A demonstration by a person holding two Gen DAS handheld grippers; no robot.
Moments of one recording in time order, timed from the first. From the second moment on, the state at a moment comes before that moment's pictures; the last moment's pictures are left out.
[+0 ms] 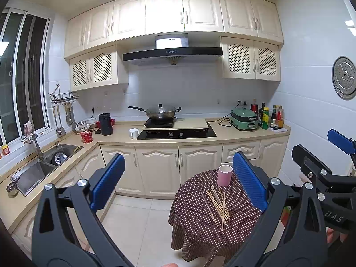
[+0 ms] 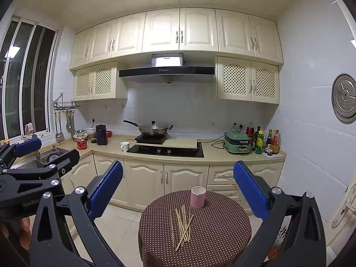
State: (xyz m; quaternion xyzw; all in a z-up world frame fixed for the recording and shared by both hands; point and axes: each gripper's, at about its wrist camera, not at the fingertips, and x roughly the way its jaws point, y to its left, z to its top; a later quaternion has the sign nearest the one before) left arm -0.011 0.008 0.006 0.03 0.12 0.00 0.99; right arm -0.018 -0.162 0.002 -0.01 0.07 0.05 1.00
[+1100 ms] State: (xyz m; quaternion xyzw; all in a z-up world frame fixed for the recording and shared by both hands) left arm -0.009 0.005 0.006 0.03 0.12 0.00 0.99; right arm -0.016 -0.163 0.001 0.00 0.08 0.05 1.00
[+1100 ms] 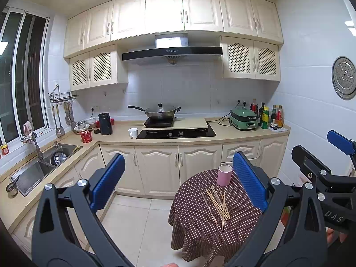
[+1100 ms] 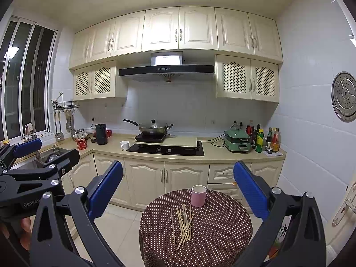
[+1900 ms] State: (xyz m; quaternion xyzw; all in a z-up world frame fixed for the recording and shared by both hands) left arm 0.005 0.011 0.000 0.03 0.13 -0.01 0.99; right arm -0.008 -0.159 0.003 0.01 0.09 0.05 0.99
